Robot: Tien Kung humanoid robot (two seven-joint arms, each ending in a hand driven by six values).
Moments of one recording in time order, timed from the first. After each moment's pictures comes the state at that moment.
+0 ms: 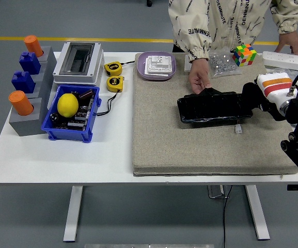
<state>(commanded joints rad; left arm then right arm) -0.07 0.24 -1.36 -0.22 1.15 0.05 0.22 0.71 -0.31 0.78 0.77 -2.25 -0.24 -0.13</state>
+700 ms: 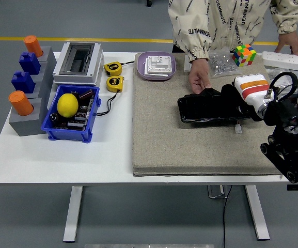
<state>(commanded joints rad) -0.07 0.24 -1.36 -0.22 1.15 0.05 0.22 0.71 -0.22 0.75 0.80 -2.25 -0.24 -0.14</state>
